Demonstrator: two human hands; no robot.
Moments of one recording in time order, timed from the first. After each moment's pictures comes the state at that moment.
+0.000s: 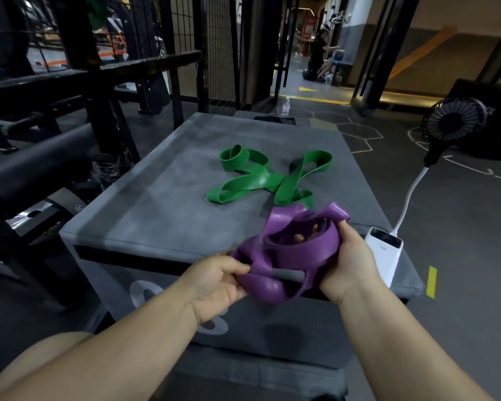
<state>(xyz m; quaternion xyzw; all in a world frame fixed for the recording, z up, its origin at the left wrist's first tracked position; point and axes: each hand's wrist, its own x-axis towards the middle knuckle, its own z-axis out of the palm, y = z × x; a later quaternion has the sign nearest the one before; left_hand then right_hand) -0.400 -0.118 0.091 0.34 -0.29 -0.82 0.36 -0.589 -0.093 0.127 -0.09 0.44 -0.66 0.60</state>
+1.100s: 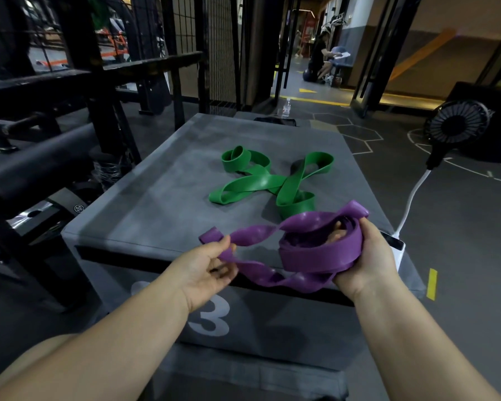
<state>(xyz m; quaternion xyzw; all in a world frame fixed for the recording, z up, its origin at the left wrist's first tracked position) -0.385 -0.139 0.096 0.45 -0.20 -0.78 0.40 -0.599 -0.091 0.137 -0.04 0.38 -0.73 0.56</state>
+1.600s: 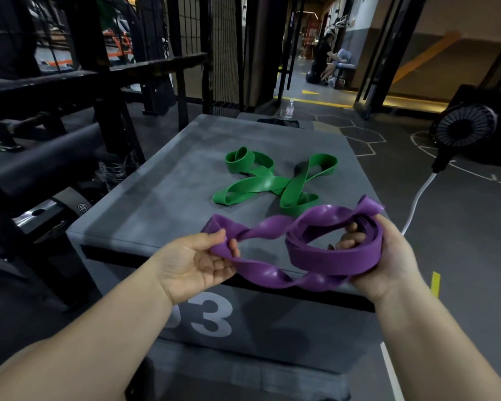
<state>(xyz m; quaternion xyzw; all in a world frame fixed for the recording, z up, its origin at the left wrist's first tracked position) -0.357 -0.139 0.117 0.33 -0.23 -0.84 0.36 -0.611 -0.083 0.149 -0.08 0.39 -0.71 0.58</state>
